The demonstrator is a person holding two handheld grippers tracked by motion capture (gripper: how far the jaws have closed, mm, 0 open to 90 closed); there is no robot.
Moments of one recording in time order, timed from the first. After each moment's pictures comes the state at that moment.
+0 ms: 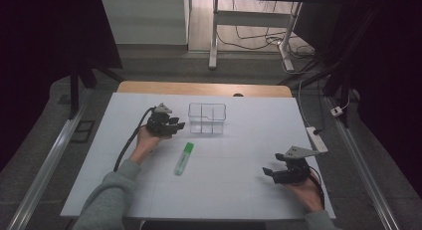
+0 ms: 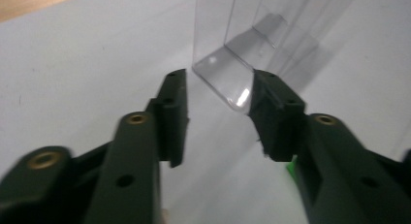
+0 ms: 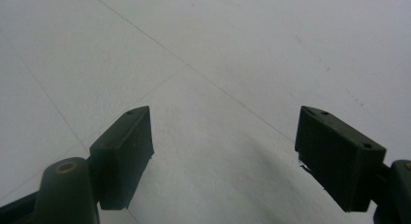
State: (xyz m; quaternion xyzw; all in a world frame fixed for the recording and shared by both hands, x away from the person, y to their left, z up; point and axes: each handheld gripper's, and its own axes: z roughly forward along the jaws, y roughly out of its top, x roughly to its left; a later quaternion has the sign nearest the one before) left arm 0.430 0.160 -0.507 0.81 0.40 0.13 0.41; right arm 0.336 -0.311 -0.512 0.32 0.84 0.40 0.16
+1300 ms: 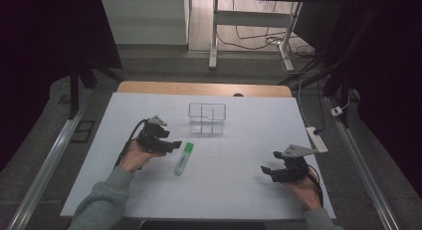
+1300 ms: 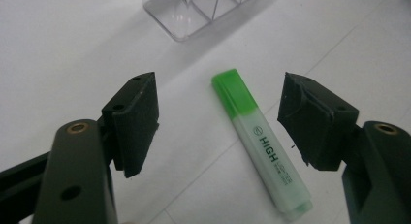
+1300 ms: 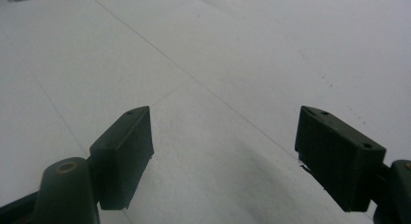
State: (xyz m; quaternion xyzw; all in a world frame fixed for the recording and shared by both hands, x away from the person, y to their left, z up) left arm 0.365 0.161 -0.481 0.83 0.42 0.08 0.36; right arm 0.338 -0.305 -0.507 0.31 0.85 0.40 0.16
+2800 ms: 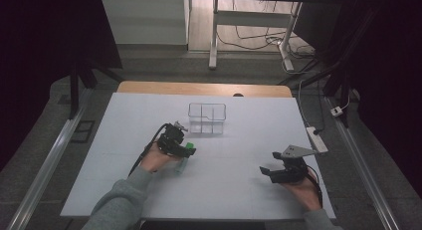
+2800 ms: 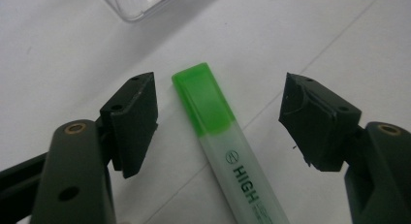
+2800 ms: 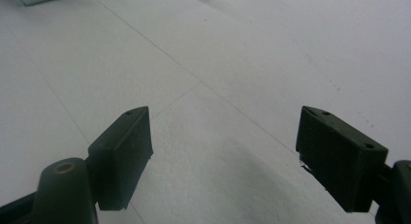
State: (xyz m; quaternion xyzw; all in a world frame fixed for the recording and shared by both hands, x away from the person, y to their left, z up) left arm 0.382 0.105 -0.505 0.86 0.42 0.06 0.29; right arm 0.333 -0.300 -0.504 0.31 0.84 0.40 0.16
